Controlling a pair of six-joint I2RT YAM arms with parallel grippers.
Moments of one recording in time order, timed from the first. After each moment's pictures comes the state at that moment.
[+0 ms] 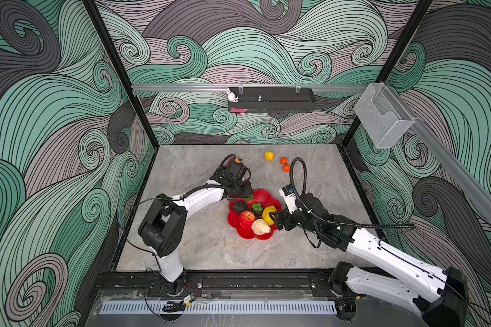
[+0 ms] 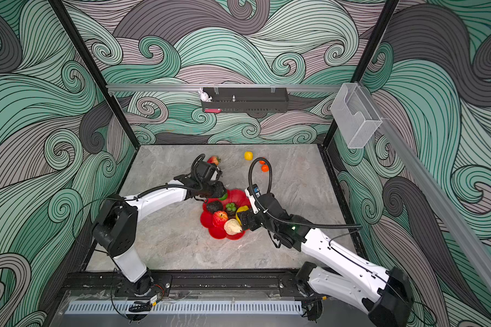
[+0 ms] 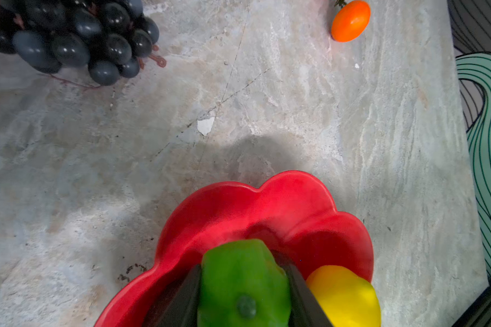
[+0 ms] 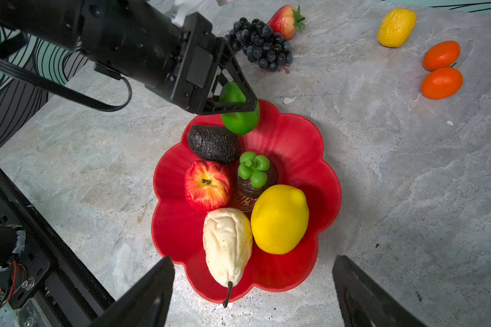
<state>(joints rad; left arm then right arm) -0.60 1.76 1.23 -0.42 0.10 -0.55 0.84 0.97 0.76 -0.46 0.10 0.27</state>
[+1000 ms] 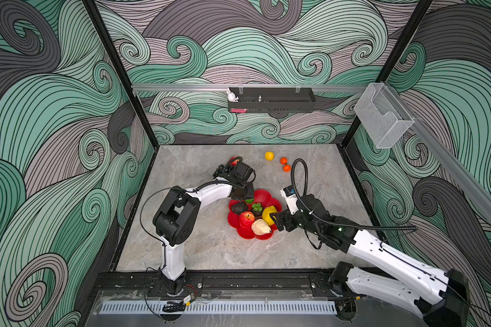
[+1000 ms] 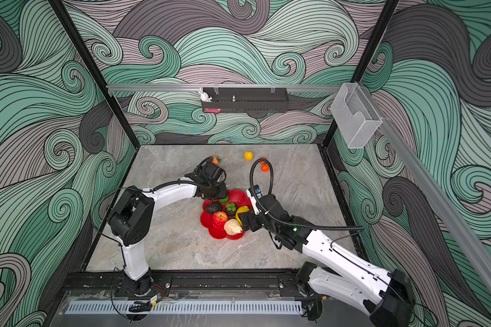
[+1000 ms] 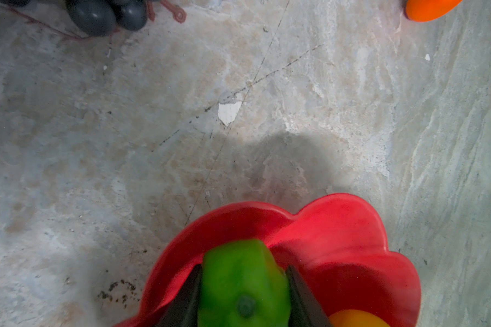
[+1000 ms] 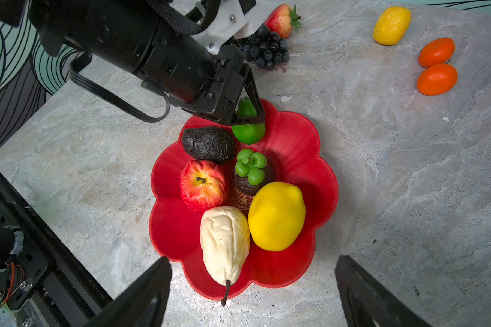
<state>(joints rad) -0.62 1.90 1.33 -0.49 0.05 -0.65 0.84 0.95 0.74 -0.46 0.11 0.28</state>
